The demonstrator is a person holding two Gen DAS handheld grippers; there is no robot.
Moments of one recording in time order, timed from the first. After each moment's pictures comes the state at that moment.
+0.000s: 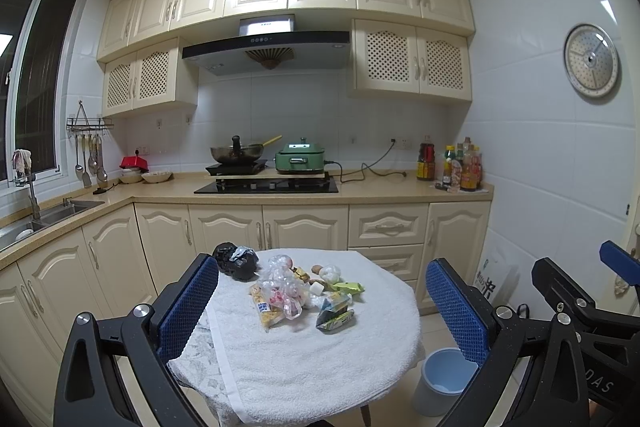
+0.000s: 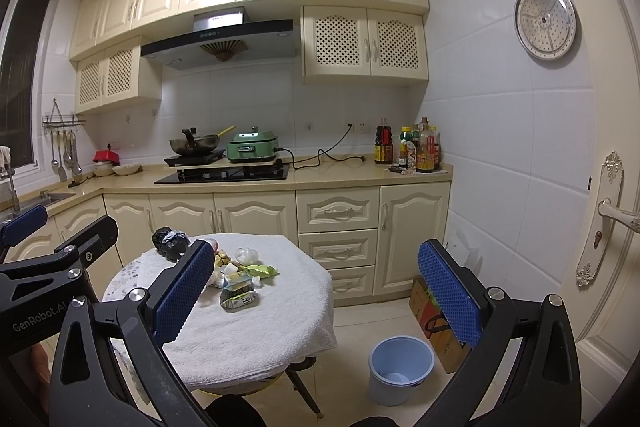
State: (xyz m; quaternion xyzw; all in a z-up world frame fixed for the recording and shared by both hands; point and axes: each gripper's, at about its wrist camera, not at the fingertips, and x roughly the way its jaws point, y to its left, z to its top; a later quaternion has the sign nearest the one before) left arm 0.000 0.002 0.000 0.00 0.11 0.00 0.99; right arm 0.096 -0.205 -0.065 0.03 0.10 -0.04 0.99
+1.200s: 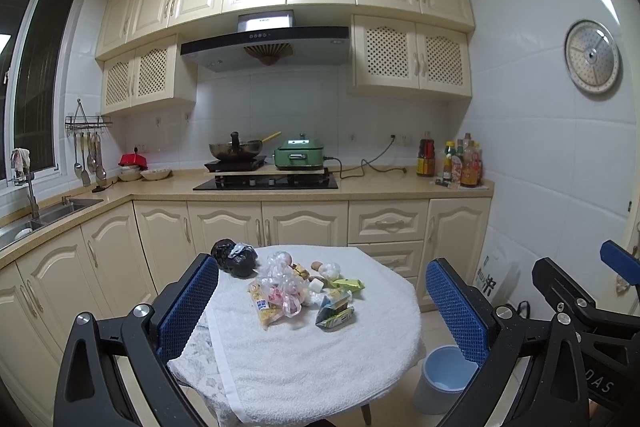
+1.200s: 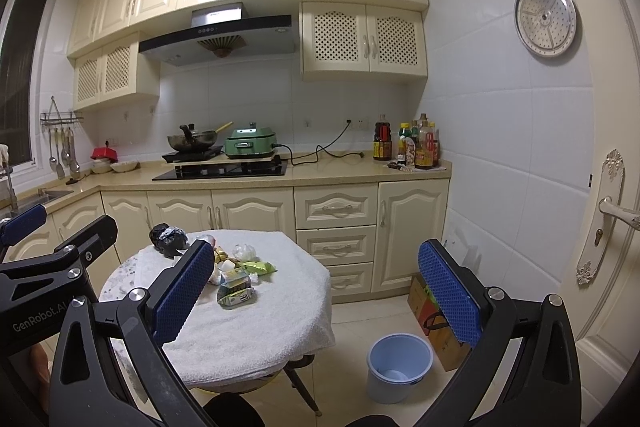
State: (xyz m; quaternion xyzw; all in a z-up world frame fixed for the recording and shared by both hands) left arm 0.005 0.002 -0.002 0.00 0.11 0.00 0.99; right arm 0.099 -0.212 -0.071 0.03 0.10 -0.04 0.99
